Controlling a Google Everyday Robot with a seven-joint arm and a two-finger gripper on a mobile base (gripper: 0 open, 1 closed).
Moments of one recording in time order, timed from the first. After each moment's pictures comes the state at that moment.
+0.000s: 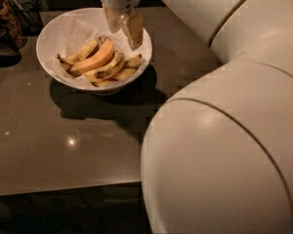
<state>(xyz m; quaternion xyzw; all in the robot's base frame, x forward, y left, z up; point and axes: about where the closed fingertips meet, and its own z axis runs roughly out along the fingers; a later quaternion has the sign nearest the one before) 0.648 0.038 0.963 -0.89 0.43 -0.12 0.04</state>
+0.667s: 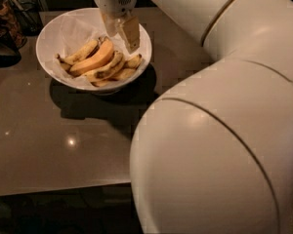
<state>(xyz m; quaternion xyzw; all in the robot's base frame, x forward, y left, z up) 0.645 0.045 0.956 -0.89 0.43 -0.12 0.03</state>
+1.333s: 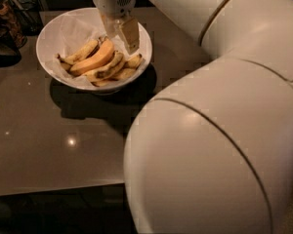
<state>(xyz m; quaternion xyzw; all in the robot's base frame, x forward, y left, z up) 0.643 0.046 0.953 -0.89 0.43 -0.12 0.02</state>
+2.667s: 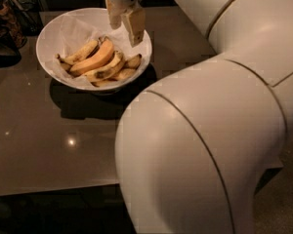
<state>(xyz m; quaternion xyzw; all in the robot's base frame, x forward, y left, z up) 0.654 0.036 0.970 -0.89 0.44 -0.08 0.07</state>
